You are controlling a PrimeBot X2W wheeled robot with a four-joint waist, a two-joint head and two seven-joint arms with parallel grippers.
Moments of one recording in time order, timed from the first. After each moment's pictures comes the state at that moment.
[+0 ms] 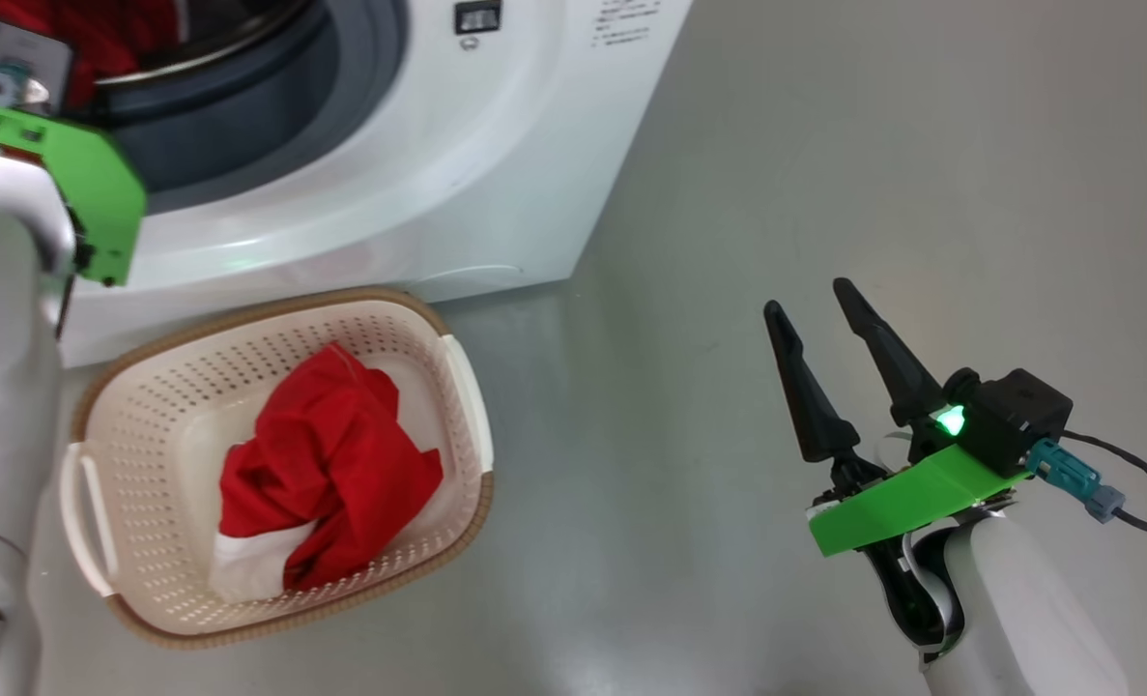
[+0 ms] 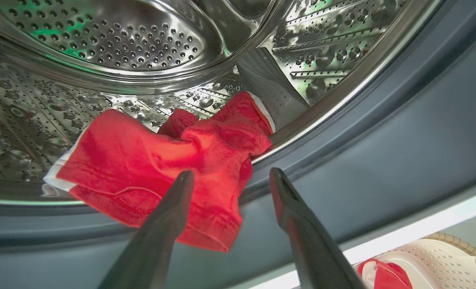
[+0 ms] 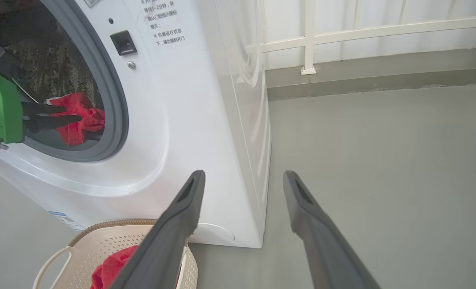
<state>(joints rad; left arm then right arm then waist) -1.24 0.23 -0.31 1.21 0.11 -0.05 0.01 -0.35 -0.10 0.19 0.18 0.34 0.13 -0.25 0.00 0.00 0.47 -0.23</state>
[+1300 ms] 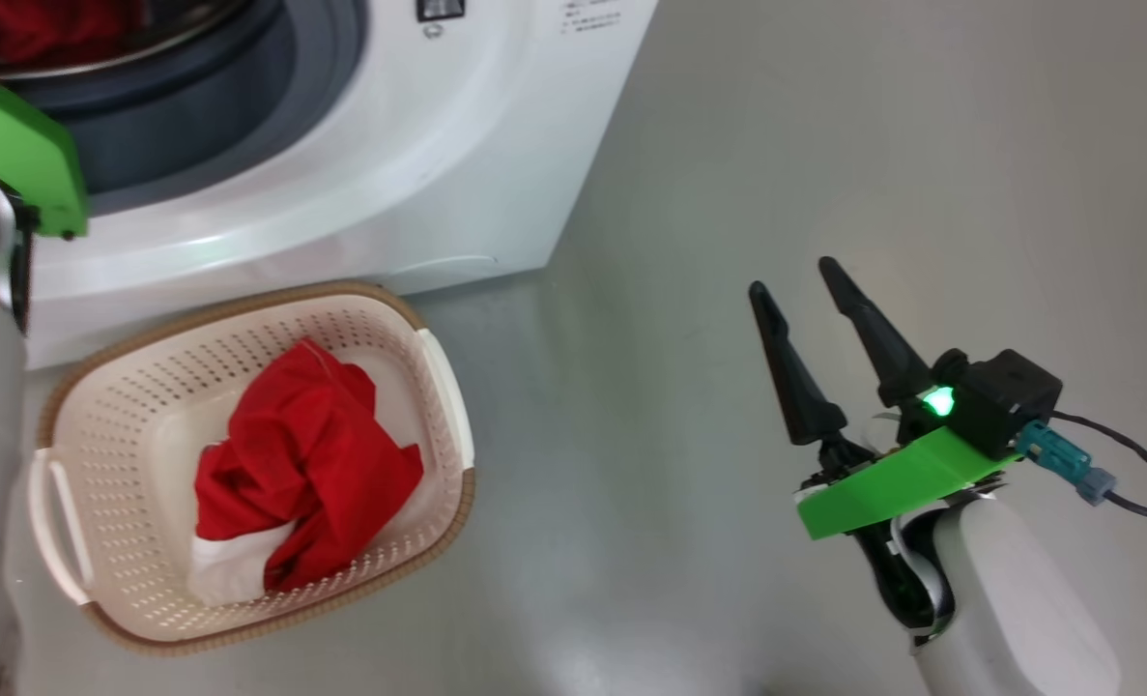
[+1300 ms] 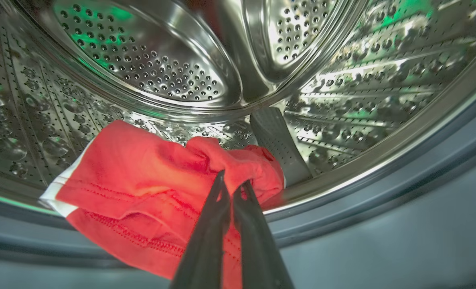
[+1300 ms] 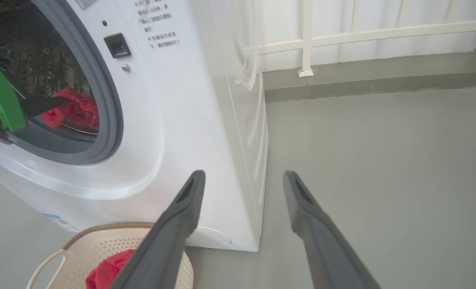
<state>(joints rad) -1.30 0.25 -0.24 1.30 -0.05 -0.01 -0.20 -0.39 -0.09 0.21 0.19 0.34 0.13 -0.25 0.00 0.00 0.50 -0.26</state>
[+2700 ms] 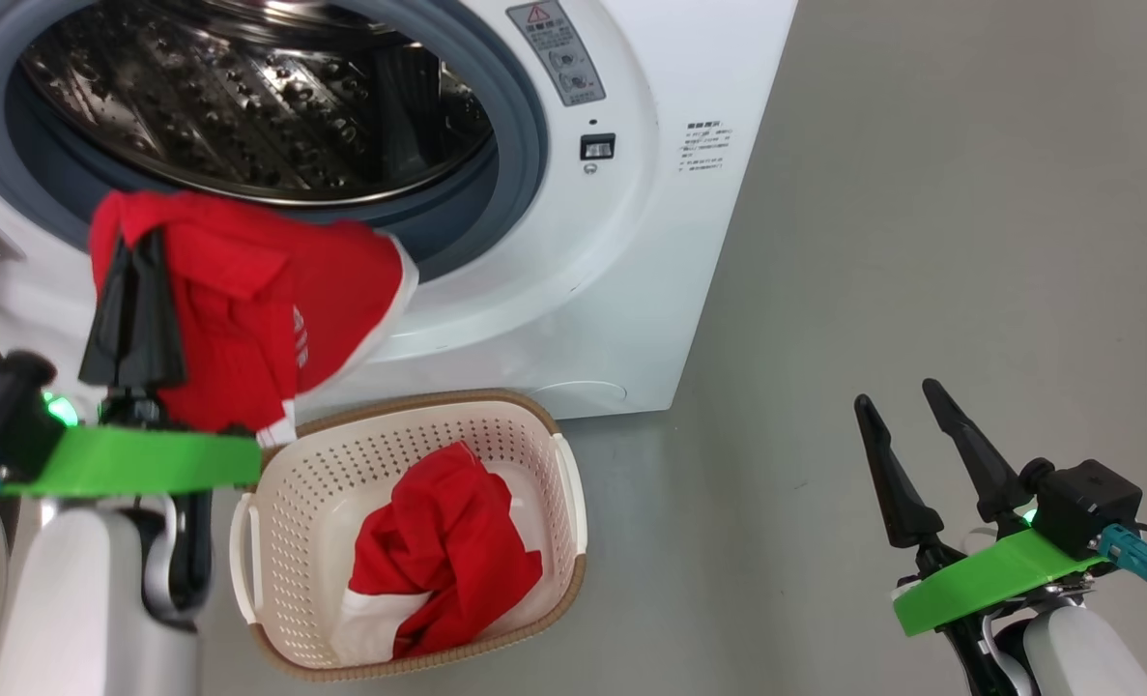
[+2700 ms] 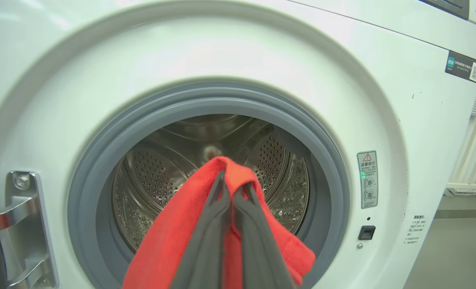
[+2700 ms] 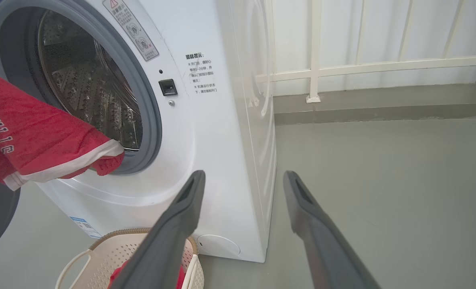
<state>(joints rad) -0.45 0.09 -0.02 0.17 -0.30 -0.12 -0.25 -0.18 -0.18 0.11 0.18 0.36 0.13 -0.25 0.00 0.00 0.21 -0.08</state>
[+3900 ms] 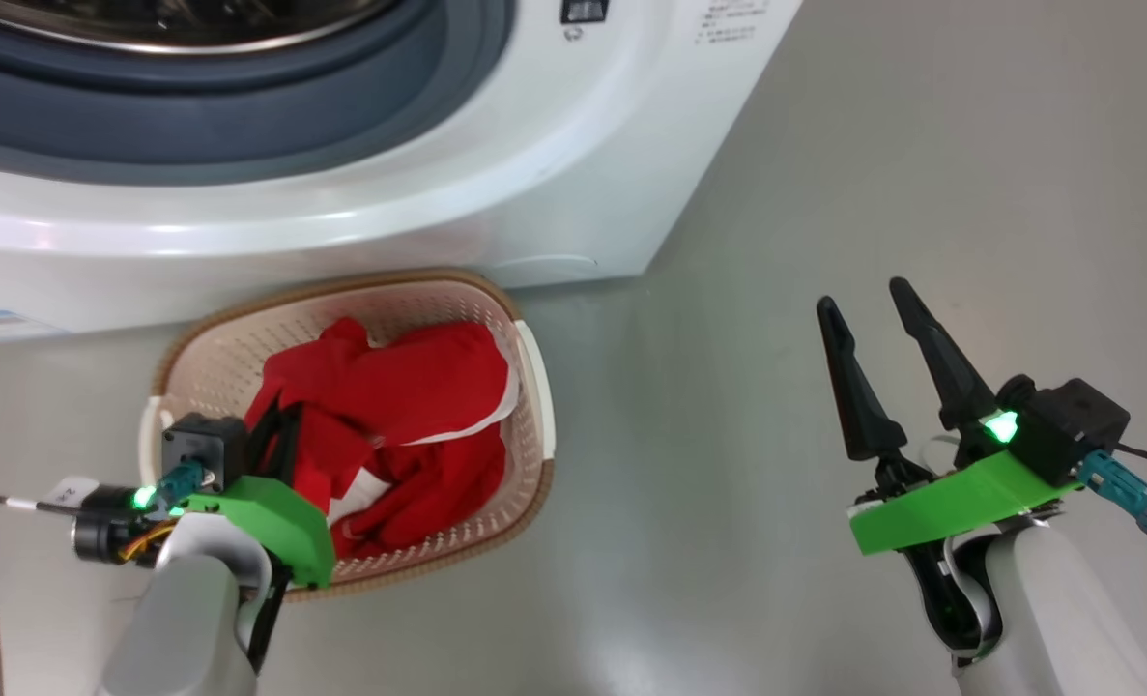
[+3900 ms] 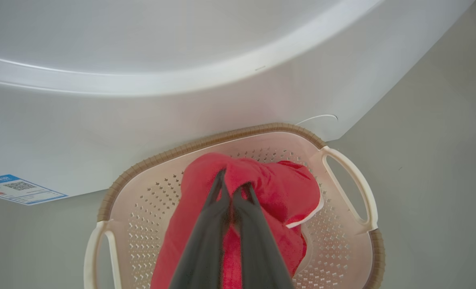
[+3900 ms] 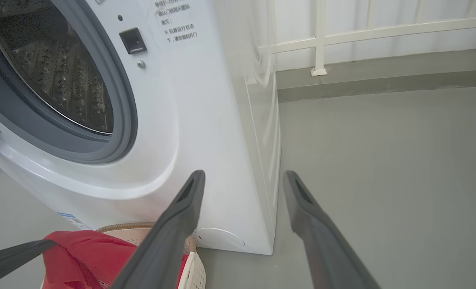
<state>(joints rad) -0.56 0.10 -0.23 0.80 -0.19 -0.12 -0.25 -0.31 -0.12 0.11 0.14 0.34 0.13 -0.25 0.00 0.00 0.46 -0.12</state>
